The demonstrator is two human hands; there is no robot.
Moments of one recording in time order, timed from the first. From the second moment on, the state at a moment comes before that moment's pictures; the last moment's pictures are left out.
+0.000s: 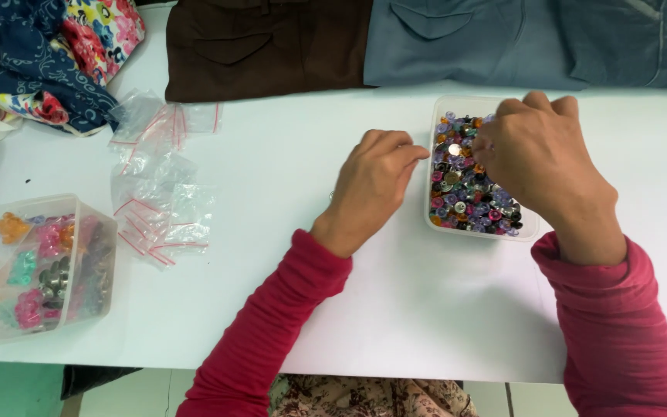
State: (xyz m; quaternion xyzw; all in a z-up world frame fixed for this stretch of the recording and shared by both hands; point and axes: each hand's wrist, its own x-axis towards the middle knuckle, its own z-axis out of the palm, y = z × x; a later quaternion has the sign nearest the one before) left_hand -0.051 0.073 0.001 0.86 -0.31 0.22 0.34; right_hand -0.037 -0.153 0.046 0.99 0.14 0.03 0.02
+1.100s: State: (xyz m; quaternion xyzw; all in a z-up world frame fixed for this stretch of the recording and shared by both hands) left_hand 0.000 -0.009 -0.050 0.91 -0.31 0.16 0.24; right_hand -0.031 -0.142 0.059 0.98 0.08 -0.15 0.04
